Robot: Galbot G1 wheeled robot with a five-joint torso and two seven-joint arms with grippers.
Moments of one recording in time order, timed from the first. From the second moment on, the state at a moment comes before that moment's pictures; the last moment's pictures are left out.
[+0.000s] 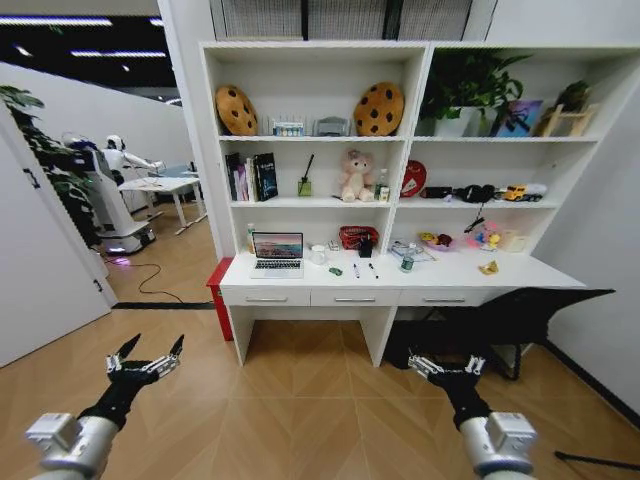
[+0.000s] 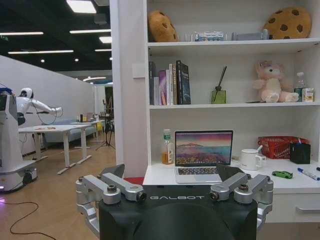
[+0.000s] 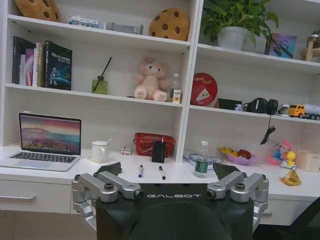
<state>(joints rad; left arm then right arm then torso) 1.81 -1.24 -1.04 -2.33 -0.55 0.18 0.13 -1.81 1.45 0.72 2.49 0.10 -0.25 0.04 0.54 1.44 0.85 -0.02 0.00</state>
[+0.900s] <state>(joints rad) 1.78 -1.25 -1.05 -2.32 -0.55 0.18 0.15 -1.78 1.44 0.72 2.47 0.13 -0.29 0.05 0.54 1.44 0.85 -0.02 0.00</state>
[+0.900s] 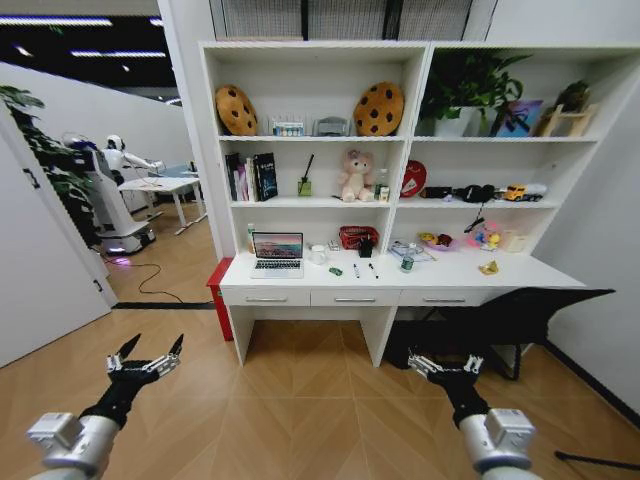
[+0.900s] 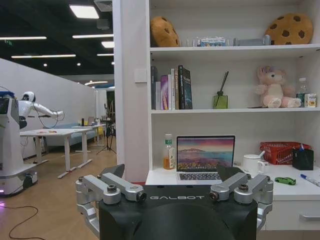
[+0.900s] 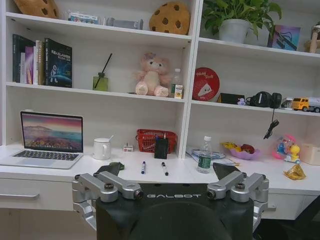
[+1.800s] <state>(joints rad) 1.78 -1.26 -1.05 -2.35 -0.54 0.19 0.14 -1.79 1.42 0.74 2.47 0.14 -0.26 0.03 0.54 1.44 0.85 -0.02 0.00</state>
